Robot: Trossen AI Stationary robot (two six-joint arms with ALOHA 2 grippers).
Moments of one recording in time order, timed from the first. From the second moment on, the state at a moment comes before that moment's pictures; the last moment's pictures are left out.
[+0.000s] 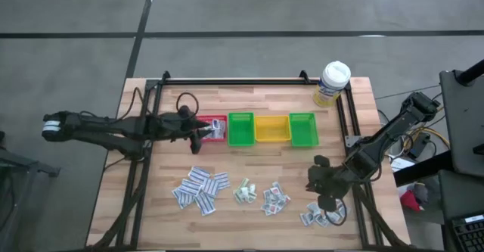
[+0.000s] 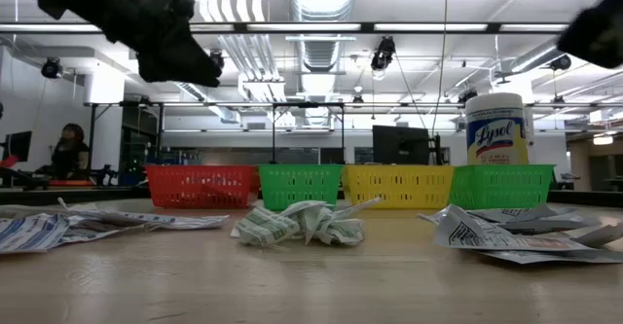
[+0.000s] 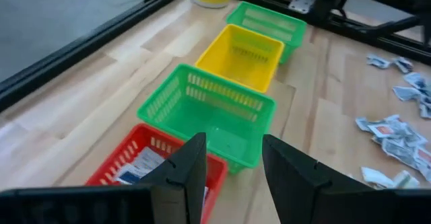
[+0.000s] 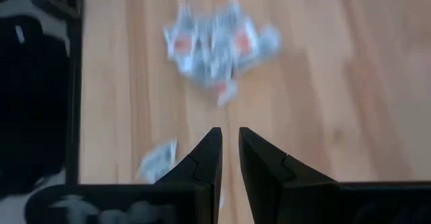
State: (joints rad) left arm 0.03 0.85 0.54 -0.13 -0.26 -0.32; right arm 0.71 1.15 0.77 -0.63 0.21 0.88
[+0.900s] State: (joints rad) left arm -0.01 0.76 0.35 0.05 -0.25 -0.33; right arm 0.77 1.16 0.75 -0.95 -0.14 1.85
